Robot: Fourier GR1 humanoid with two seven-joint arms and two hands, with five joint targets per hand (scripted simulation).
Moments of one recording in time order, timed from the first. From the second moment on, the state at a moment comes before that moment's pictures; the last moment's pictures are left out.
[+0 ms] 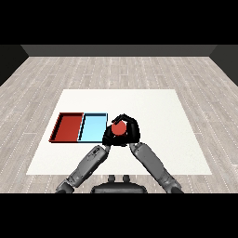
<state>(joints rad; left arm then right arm) -0.40 0.01 -0.57 -1.31 0.35 0.49 -0.22 -0.45 -0.01 0.51 -1.60 -0.09 -0.57 -0.17</state>
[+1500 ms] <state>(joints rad) -0.39 0.00 -0.56 -1.32 0.31 0.54 -0.24 -0.45 -0.01 0.42 -1.60 0.03 -0.50 -0.04</state>
